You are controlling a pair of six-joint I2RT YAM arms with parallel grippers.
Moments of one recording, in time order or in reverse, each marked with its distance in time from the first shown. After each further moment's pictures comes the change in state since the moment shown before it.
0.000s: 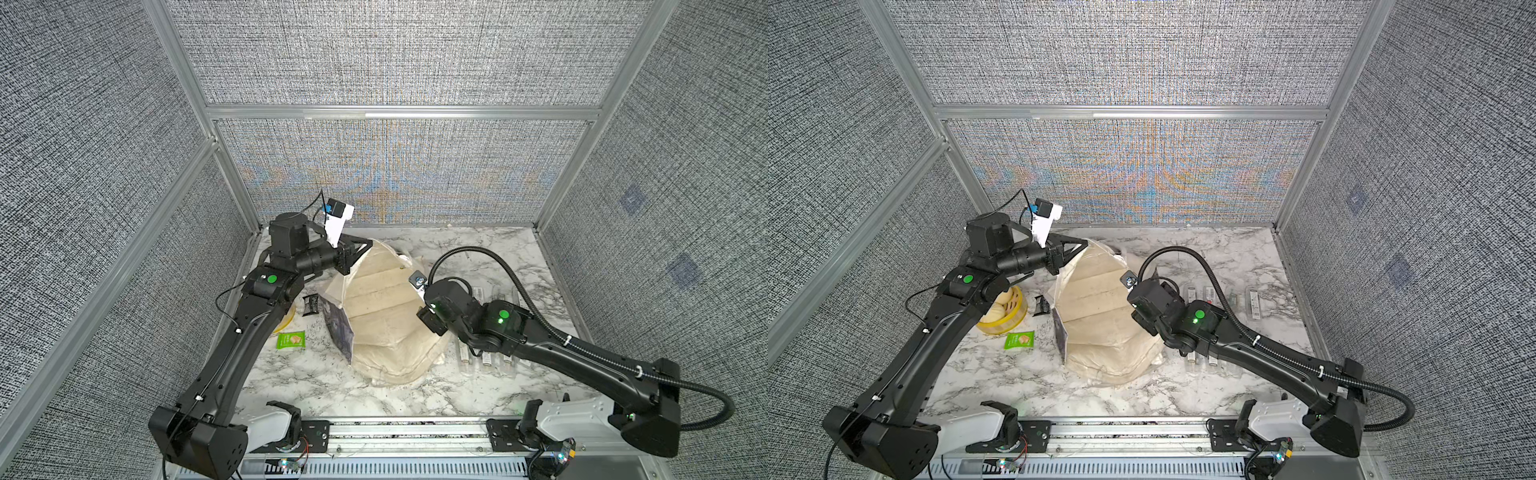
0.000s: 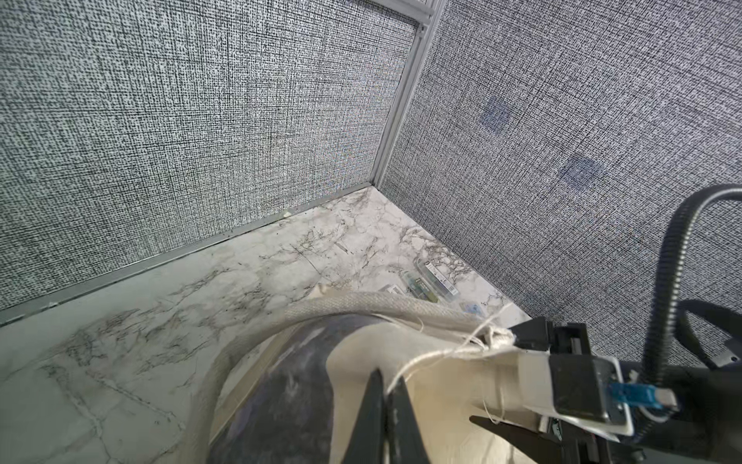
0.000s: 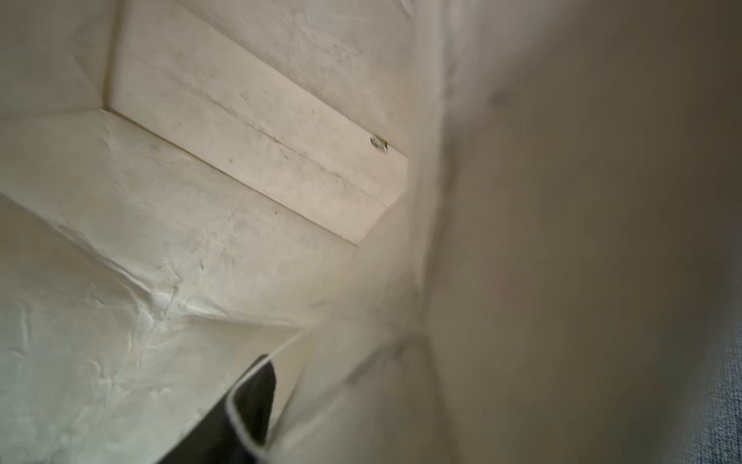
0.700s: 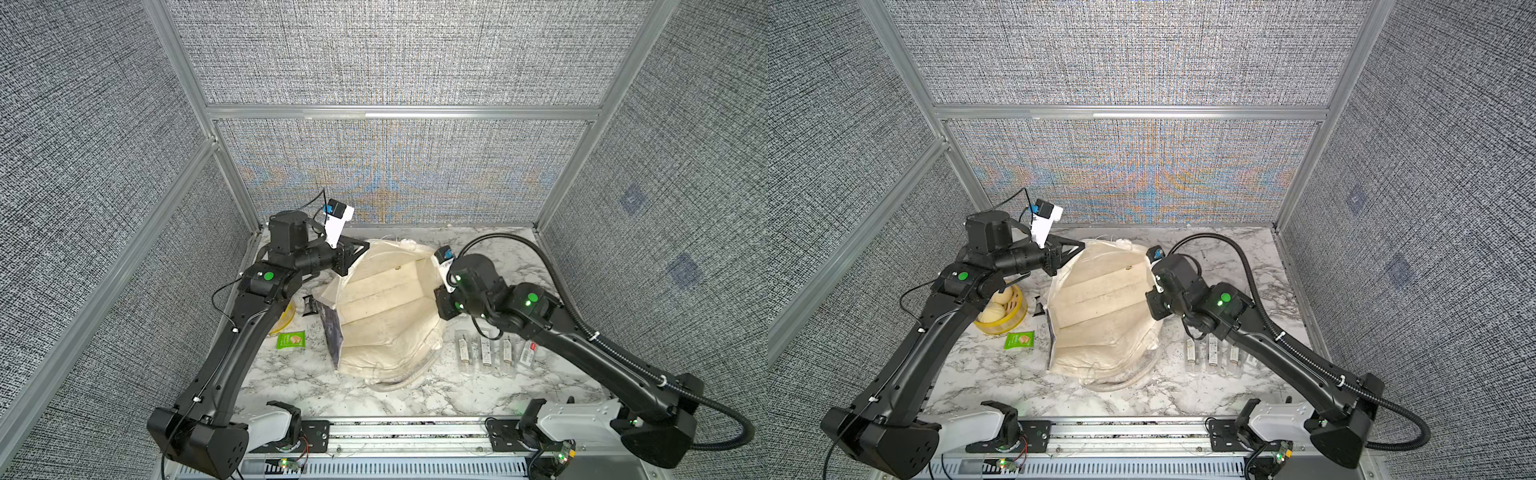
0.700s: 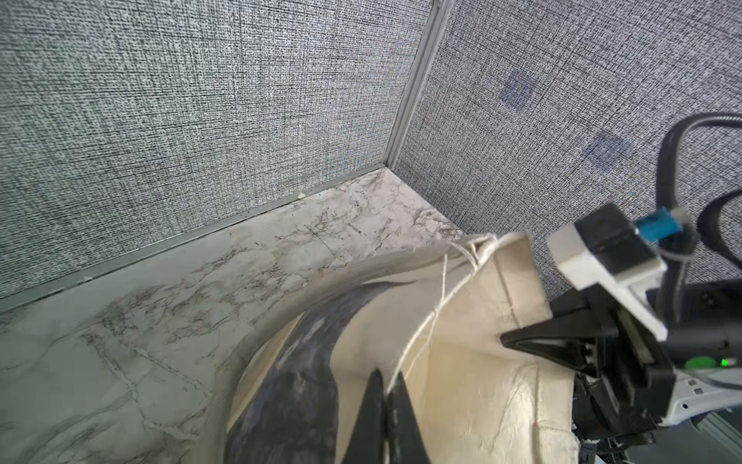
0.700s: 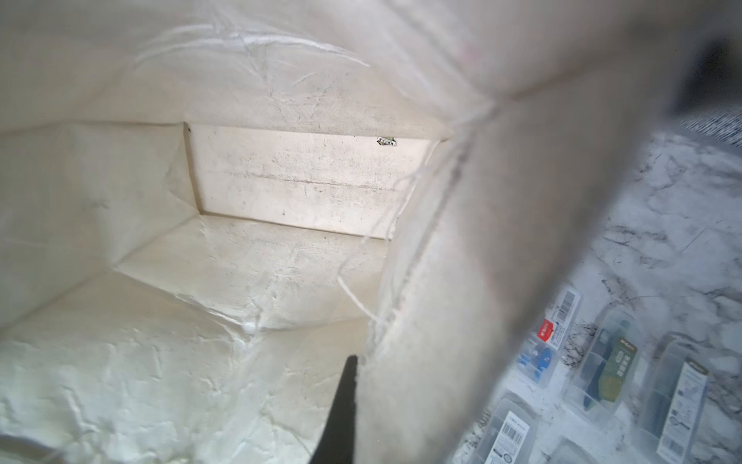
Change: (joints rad) left arm 0.001 0.009 0.086 -0.166 -0.054 0.068; right arm -0.216 -0.012 0.190 -0.118 -0.364 0.296
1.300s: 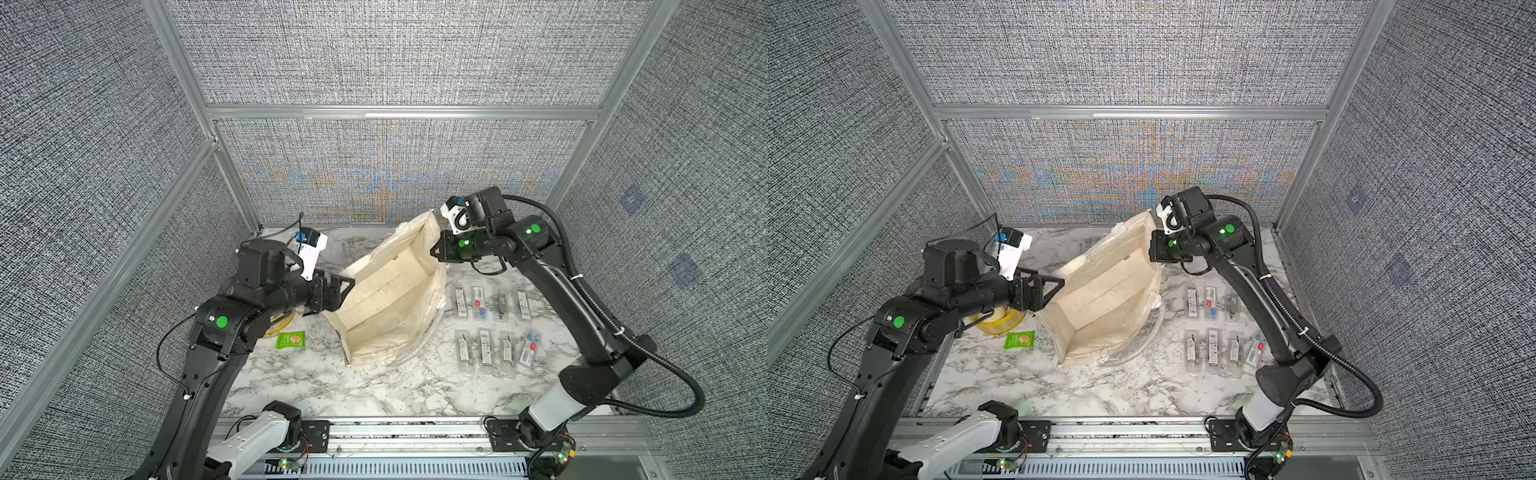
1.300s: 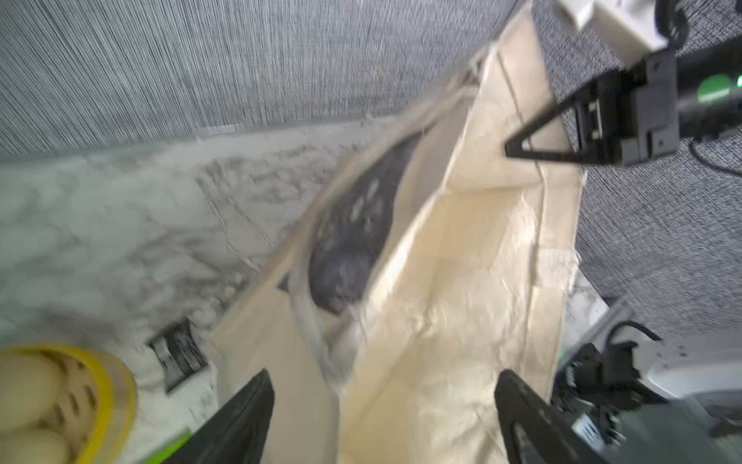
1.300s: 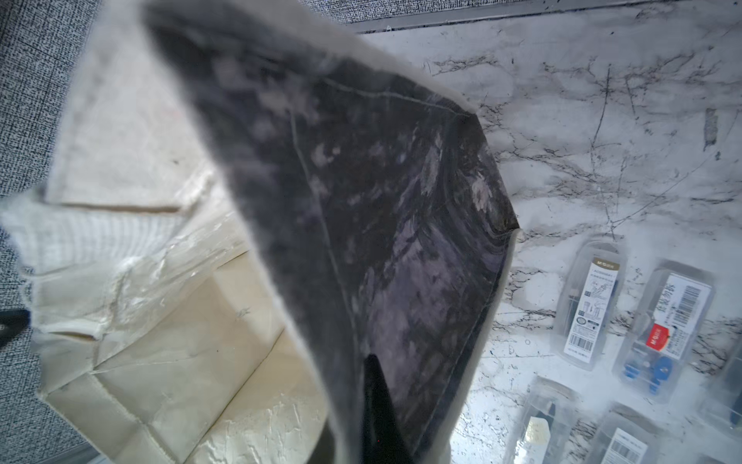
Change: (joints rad) left arm -0.046 -0.248 0.016 -0.489 -0.285 -0.135; right arm -0.272 0.370 0.559 -0.254 -0.407 0.177
